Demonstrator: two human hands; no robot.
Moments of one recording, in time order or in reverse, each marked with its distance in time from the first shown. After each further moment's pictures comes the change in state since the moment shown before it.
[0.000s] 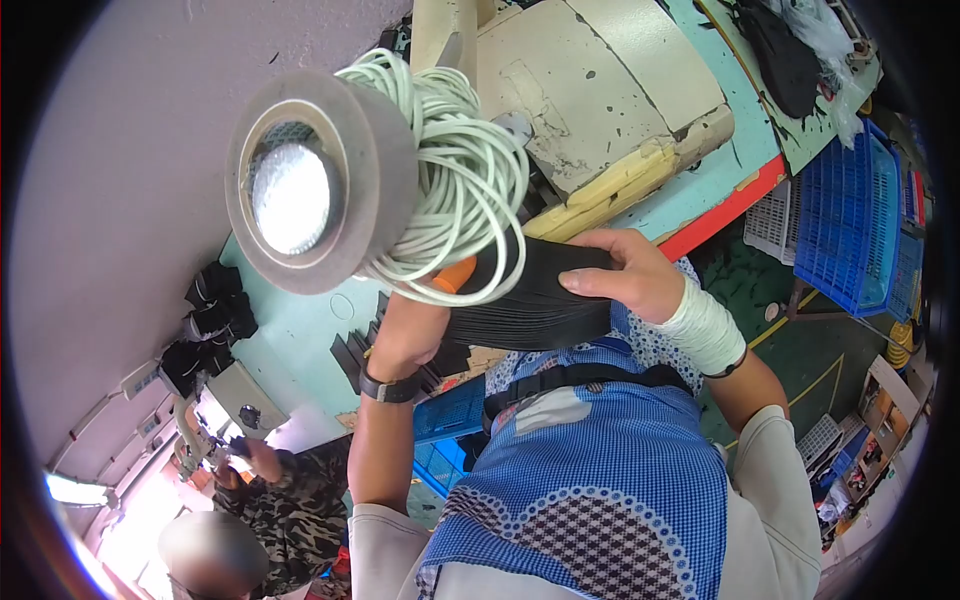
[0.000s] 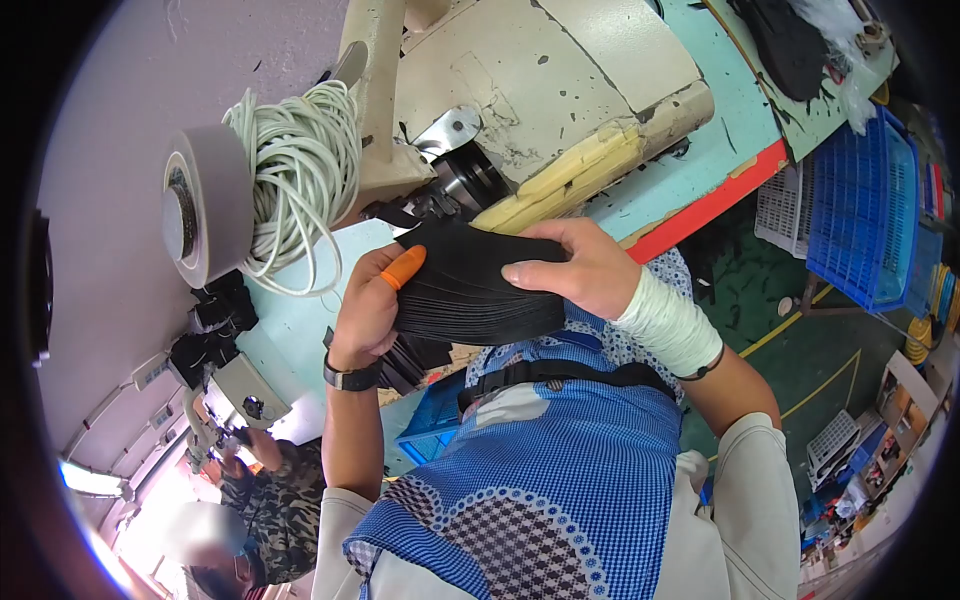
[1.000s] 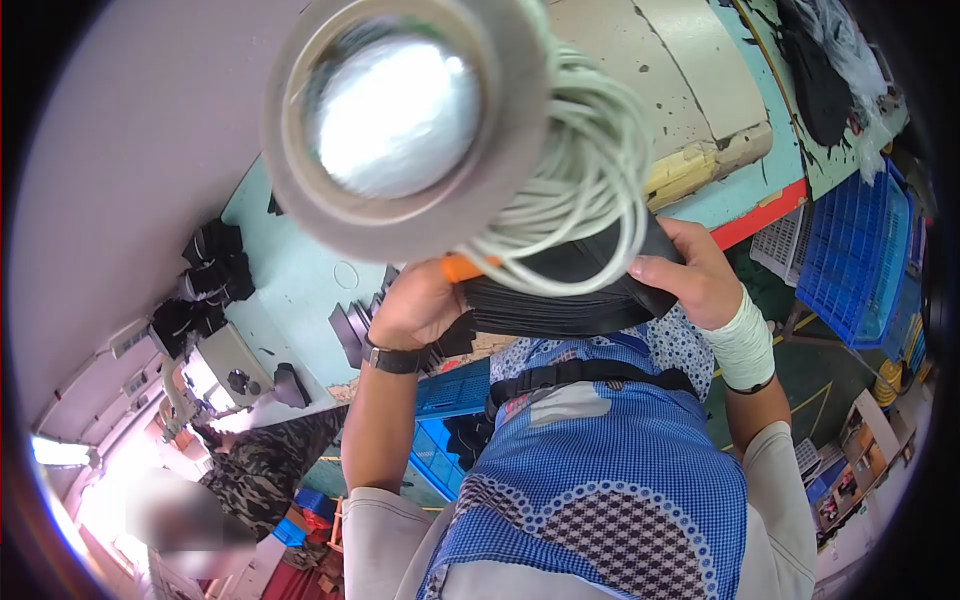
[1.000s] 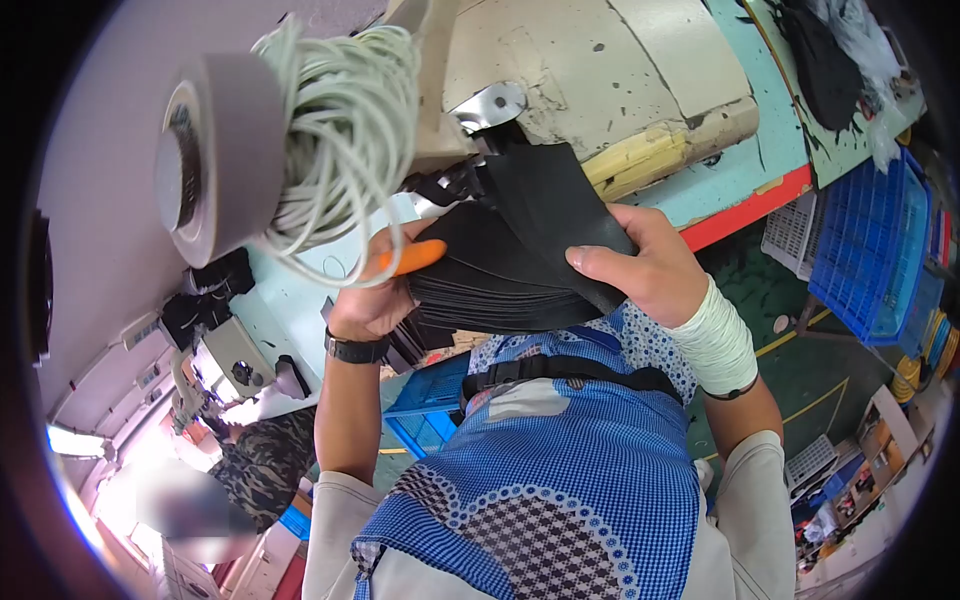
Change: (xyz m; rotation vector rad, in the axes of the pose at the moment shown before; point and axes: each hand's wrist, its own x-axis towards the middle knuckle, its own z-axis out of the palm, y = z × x) left_hand -0.007 0.006 0.000 -0.562 -0.074 -0.125; right_hand -0.016 -0.021 -0.007 -0.138 0.086 -0.027
